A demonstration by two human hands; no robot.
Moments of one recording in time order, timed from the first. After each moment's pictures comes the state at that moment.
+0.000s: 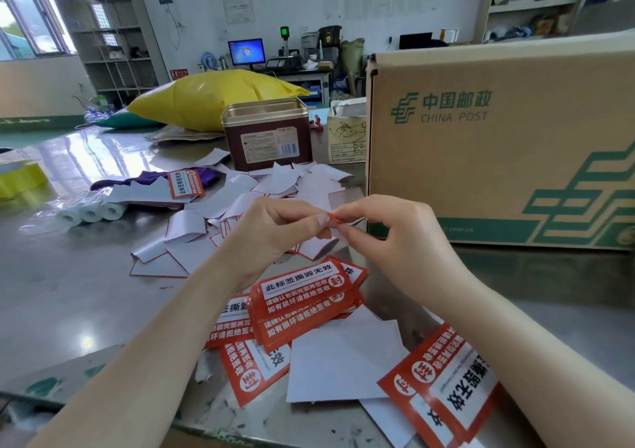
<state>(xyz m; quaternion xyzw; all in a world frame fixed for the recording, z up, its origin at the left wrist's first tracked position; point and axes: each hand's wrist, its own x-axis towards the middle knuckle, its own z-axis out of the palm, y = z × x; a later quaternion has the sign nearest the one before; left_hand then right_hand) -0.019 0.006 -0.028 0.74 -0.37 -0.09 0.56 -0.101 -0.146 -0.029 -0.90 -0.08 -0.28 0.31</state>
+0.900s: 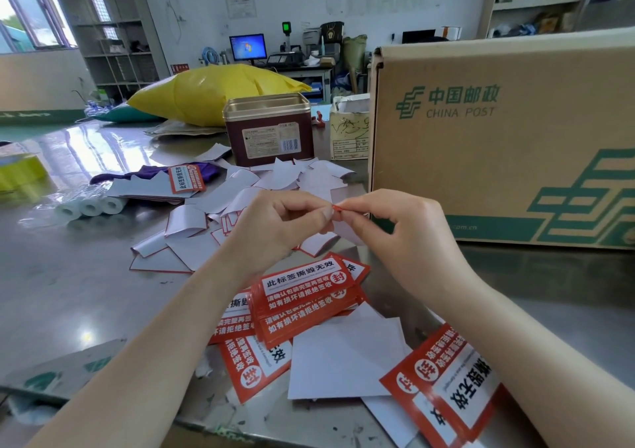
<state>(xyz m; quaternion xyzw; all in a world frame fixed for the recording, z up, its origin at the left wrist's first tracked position) -0.027 0.002 -0.026 0.77 -0.37 -0.01 0.52 -0.098 -0.147 -0.034 -0.89 -0.09 -0.33 0.29</state>
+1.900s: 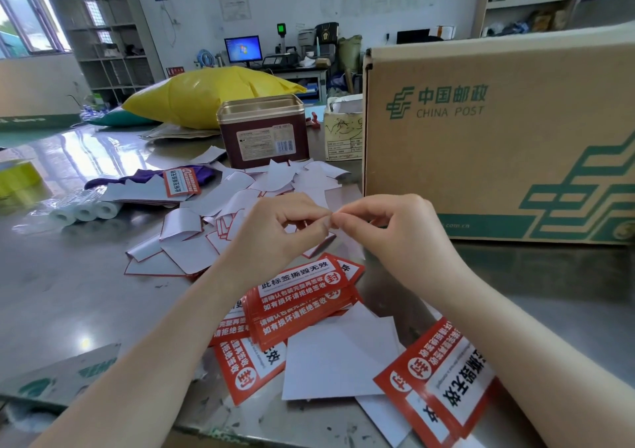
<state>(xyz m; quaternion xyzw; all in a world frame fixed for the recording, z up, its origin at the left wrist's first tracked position) -0.025 -0.002 -0.031 0.77 -0.44 0.06 0.46 -0.098 -0.148 -0.031 -0.89 -0.03 -0.27 0.37</state>
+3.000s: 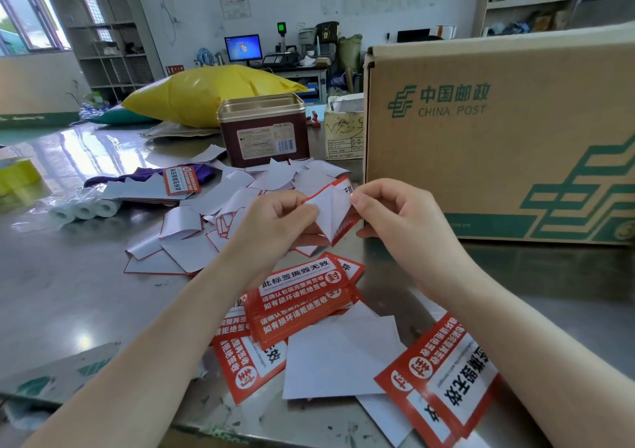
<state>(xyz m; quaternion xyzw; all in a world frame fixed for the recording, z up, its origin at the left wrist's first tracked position) -0.027 -0.010 -0.029 0.74 -0.23 -0.12 0.62 -0.098 -0.150 -0.031 -0.81 0.04 -0.23 0.54</state>
